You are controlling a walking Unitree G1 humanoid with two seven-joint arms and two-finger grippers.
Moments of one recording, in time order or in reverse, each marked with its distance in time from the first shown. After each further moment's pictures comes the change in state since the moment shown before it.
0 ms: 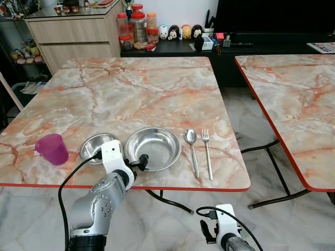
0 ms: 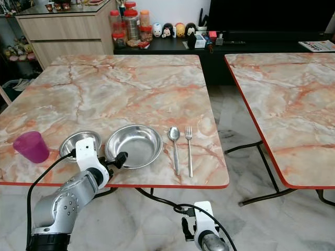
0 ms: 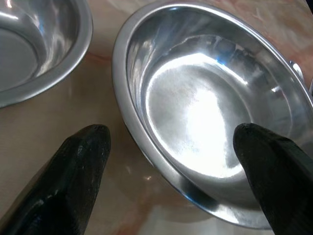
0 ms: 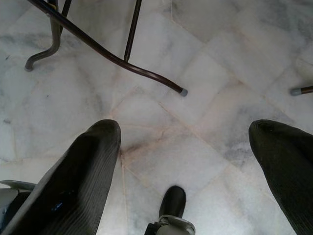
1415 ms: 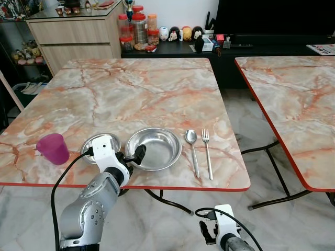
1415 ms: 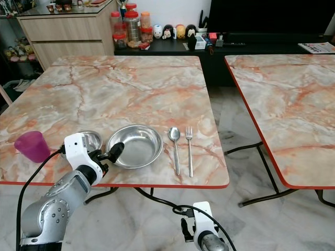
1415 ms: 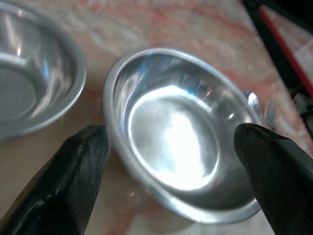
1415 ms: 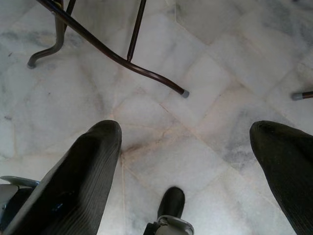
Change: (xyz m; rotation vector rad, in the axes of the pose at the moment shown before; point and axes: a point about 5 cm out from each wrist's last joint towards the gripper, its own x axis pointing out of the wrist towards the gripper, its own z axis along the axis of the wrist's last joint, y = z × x) left arm -0.020 0.002 0.012 -0.031 -0.092 -0.080; right arm 0.000 0.001 -0.001 -0.021 0.003 0.012
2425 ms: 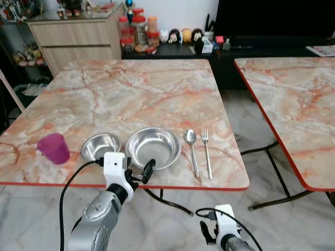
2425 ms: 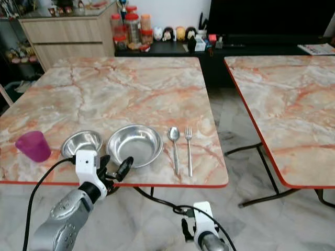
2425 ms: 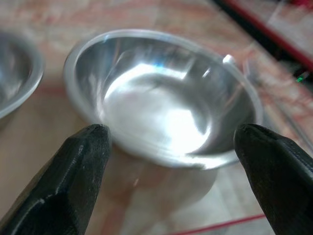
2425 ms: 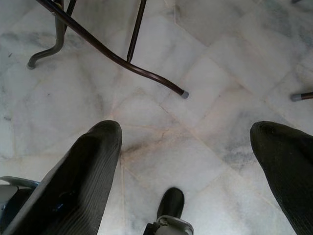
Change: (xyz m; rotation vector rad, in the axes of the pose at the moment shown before) left arm -0.005 0.008 -0.038 0.238 -0.057 -0.150; right arm 0.000 0.000 0.000 -0.004 0.002 -0.005
